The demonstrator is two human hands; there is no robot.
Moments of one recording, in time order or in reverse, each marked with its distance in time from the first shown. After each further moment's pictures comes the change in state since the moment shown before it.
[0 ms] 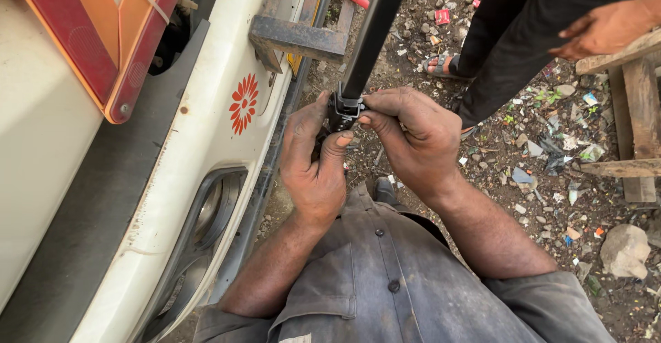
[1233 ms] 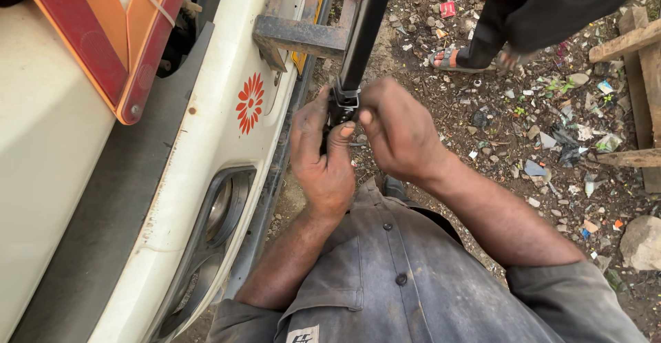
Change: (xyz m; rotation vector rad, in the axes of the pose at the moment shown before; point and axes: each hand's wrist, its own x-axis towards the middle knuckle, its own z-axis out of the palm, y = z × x) left_hand -0.004 -0.004 0.009 0.035 0.046 0.025; right_hand -0.012 0.034 0.015 -0.083 -0.133 -0.197
